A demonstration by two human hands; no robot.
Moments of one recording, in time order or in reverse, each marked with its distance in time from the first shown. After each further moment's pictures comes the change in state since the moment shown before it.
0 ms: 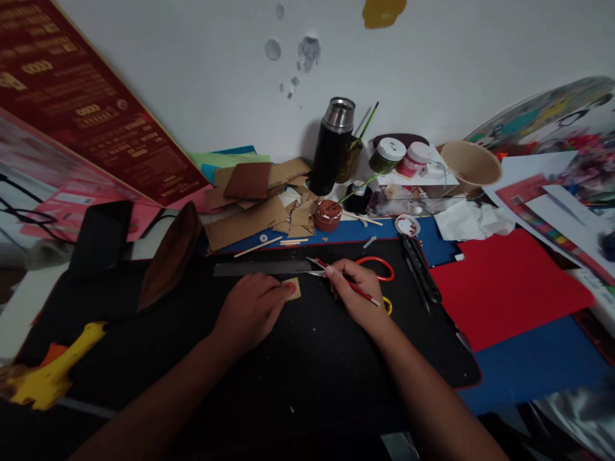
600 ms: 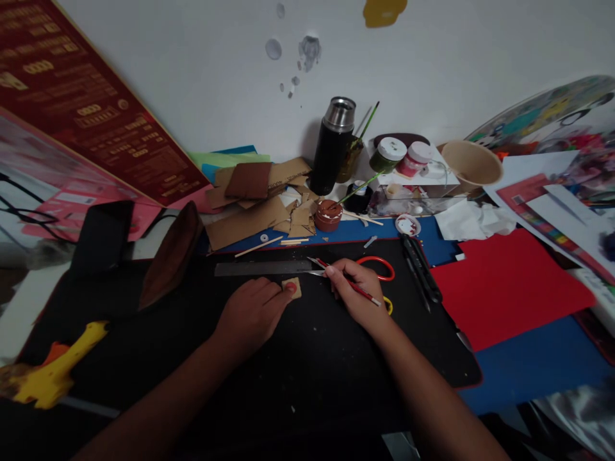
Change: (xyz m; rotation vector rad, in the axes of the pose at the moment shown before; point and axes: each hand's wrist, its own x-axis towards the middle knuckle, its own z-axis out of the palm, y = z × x) left_hand -0.001 0.007 -0.001 0.131 -0.013 0.086; right_hand 0.000 -0.002 0.001 0.009 0.011 0.007
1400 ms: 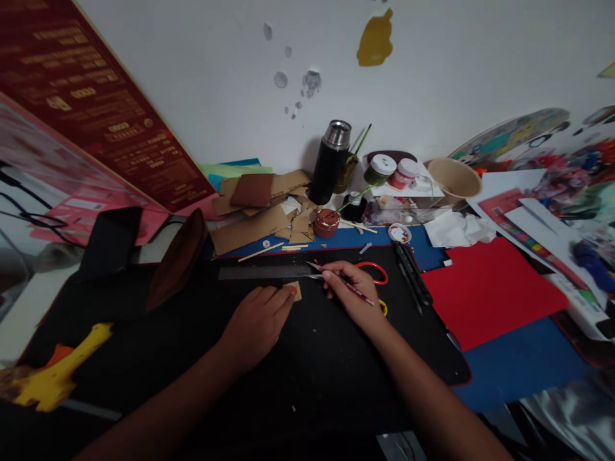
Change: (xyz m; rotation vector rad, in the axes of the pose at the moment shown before) left_hand -0.009 0.008 0.002 0.145 -0.099 0.059; right_hand 0.000 0.000 0.003 0.173 -0.014 0.026
